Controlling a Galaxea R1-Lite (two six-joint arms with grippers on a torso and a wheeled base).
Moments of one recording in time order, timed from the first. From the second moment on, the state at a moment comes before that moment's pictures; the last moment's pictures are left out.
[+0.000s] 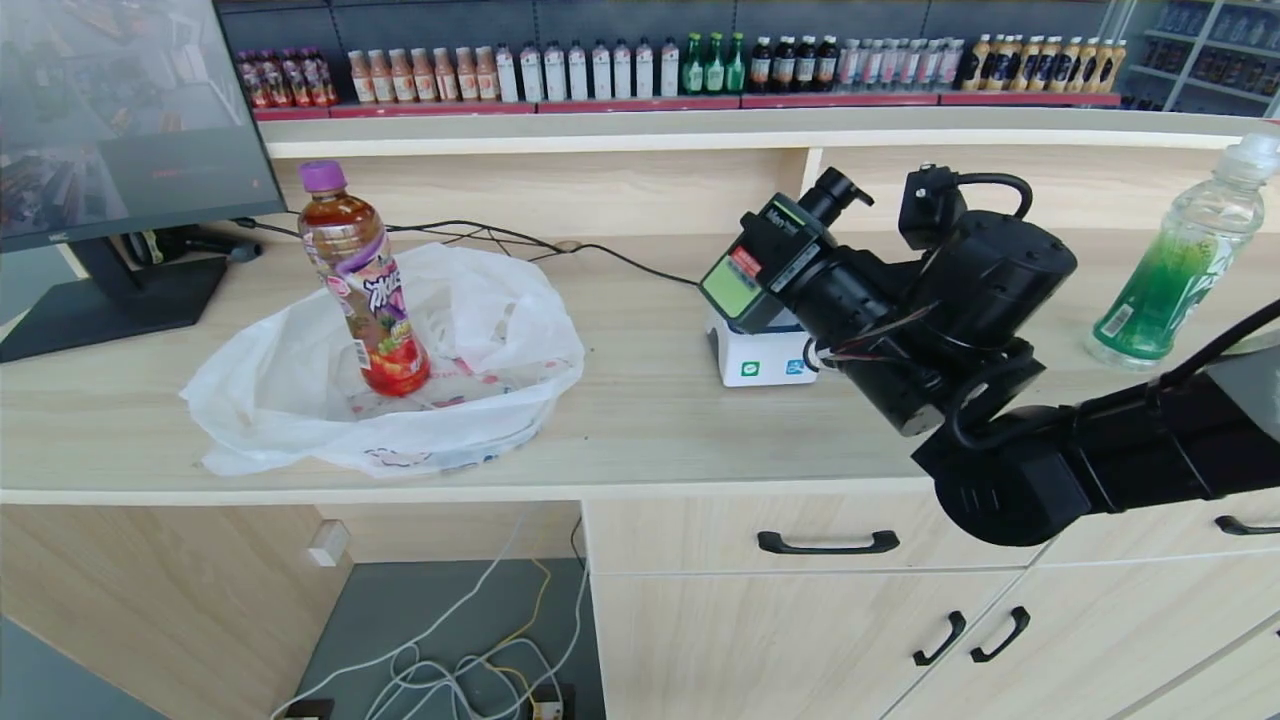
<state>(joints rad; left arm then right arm) 0.00 0.00 0.00 0.00 0.00 0.00 0.54 1.99 -1.14 -1.20 -0.13 0.55</state>
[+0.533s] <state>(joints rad) 0.00 0.00 0.00 0.00 0.00 0.00 0.48 2.07 -1.38 -1.00 -0.14 0.66</state>
